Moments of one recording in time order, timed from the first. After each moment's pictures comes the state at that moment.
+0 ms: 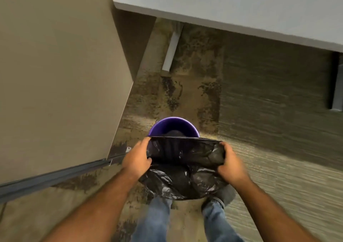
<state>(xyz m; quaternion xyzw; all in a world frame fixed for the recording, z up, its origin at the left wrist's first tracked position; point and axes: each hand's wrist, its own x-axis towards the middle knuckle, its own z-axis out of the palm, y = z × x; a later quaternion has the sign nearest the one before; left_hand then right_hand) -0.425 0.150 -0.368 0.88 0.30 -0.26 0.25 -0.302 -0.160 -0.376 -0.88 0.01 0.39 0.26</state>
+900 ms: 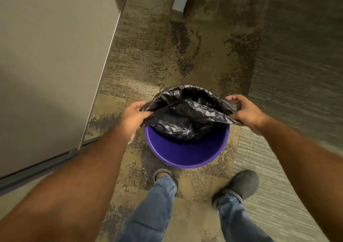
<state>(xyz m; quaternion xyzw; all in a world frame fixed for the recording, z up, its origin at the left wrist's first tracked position) -0.388 0.230 -0.619 0.56 0.58 -0.17 0.57 -0.185 -0.093 -0.629 -0.79 0.07 0.49 0.37</state>
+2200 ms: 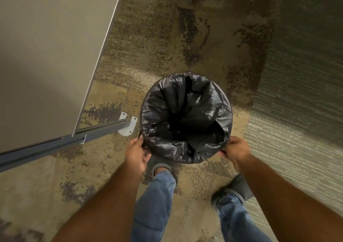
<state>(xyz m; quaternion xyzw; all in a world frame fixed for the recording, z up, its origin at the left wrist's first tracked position) -0.515 0.145 -0.687 0.25 0.74 0.00 0.62 -0.329 -0.116 -0.679 -0.73 0.34 0.47 0.37</state>
